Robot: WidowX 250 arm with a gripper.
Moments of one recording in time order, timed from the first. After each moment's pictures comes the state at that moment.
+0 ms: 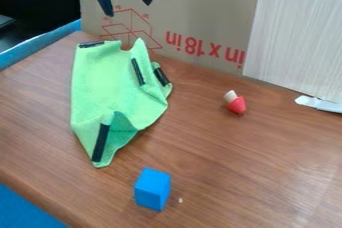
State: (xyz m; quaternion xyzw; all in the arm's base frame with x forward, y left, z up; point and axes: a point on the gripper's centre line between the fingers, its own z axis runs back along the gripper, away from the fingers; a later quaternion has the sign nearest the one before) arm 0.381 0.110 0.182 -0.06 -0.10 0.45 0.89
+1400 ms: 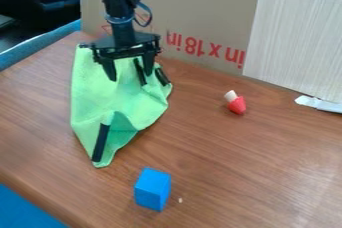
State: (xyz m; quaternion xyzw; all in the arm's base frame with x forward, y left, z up) arm 0.380 0.114 0.075 0.01 -0.15 0.36 0.92
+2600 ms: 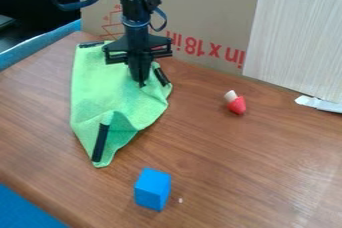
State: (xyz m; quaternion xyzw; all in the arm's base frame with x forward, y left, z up) arm 0.386 0.098 0.072 0.04 -0.14 0.37 0.92
